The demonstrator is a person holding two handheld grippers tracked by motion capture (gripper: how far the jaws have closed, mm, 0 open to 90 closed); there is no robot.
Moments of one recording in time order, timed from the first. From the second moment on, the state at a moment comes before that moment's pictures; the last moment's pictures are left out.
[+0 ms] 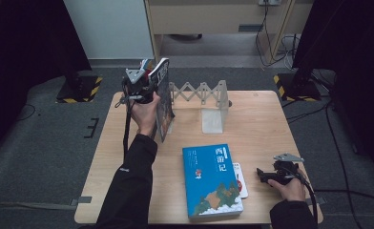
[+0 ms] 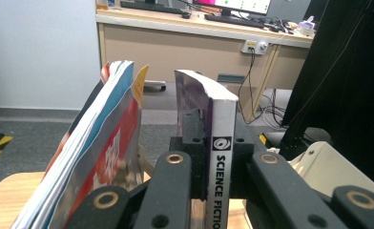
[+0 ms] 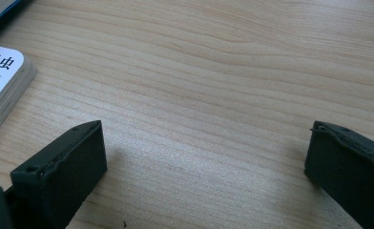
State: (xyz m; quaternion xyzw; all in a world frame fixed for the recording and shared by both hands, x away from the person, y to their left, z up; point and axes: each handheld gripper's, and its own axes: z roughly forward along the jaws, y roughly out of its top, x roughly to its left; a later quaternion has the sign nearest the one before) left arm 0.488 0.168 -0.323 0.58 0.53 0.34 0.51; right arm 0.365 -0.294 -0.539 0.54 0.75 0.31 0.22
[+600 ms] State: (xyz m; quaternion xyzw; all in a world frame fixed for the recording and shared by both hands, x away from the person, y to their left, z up) left arm 0.475 0.172 -0.339 0.59 0.52 0.35 0.50; right arm 0.366 -0.294 -0.539 0.54 0.75 0.31 0.22
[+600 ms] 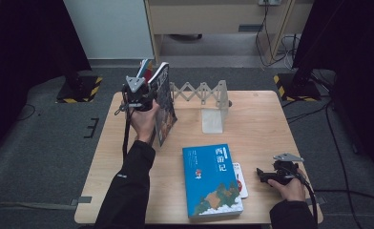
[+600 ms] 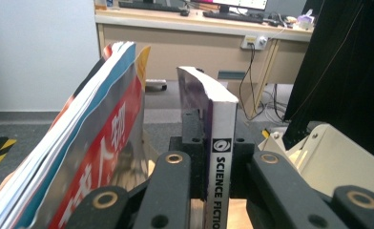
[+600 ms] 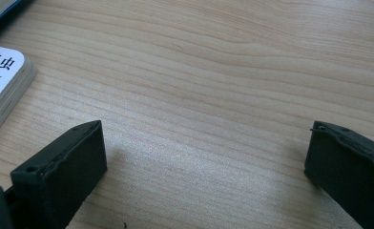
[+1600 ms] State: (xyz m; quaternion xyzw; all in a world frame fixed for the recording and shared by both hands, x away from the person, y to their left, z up) left arm 0.438 0.199 -0.348 0.63 0.54 0.30 0.46; right arm 0.366 -0.294 -0.539 0.53 0.75 0.31 0.22
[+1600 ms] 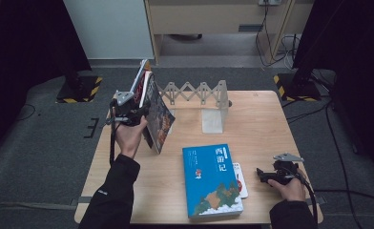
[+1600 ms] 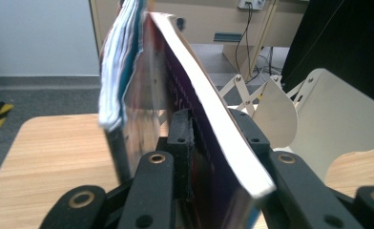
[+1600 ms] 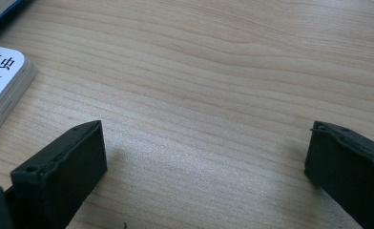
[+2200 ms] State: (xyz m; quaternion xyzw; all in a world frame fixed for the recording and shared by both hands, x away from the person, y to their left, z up) left arm 0.447 0.195 -0.343 0.60 0.57 0.31 0.46; right arm 0.366 -0.294 -0.539 0.53 0.75 0.31 0.22
